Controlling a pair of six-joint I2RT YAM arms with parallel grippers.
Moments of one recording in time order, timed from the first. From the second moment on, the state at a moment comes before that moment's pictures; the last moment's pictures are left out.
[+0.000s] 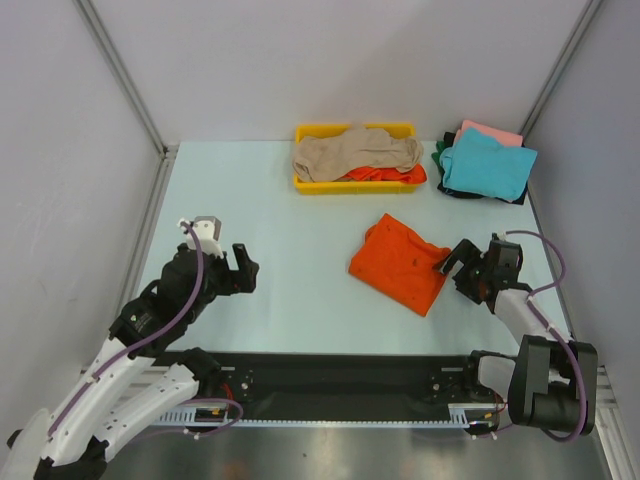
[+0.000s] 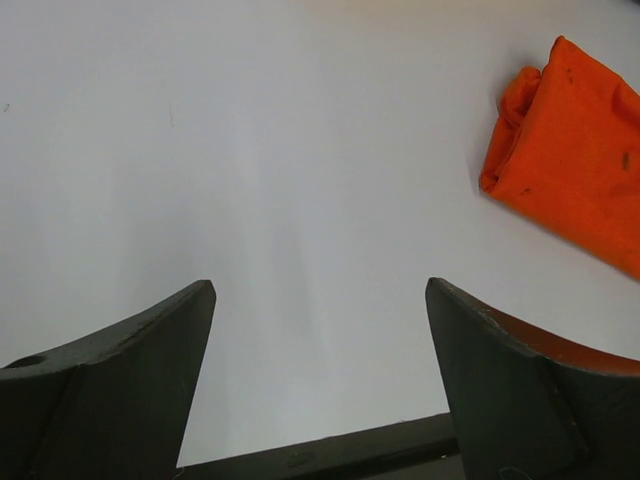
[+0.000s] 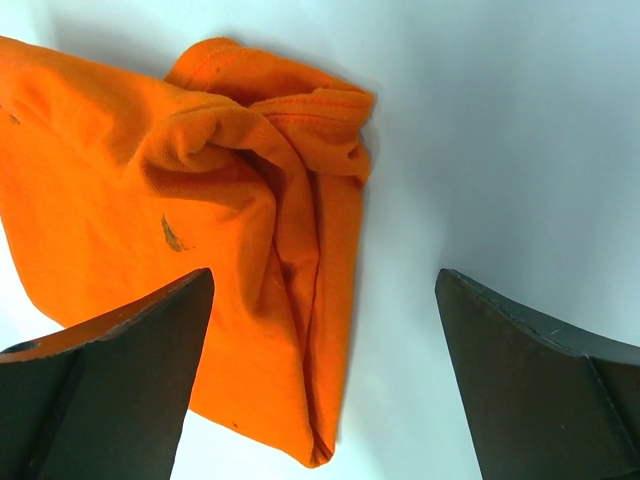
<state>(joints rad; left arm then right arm) -0.64 0.60 0.84 -0.77 -0.35 -0.42 -0.16 1.12 0.42 -0.13 -0.27 0.57</state>
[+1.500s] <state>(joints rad) -0.61 0.58 0.84 -0.76 -0.36 -0.42 -0.12 1.44 0.49 0.20 -0.29 0.63</state>
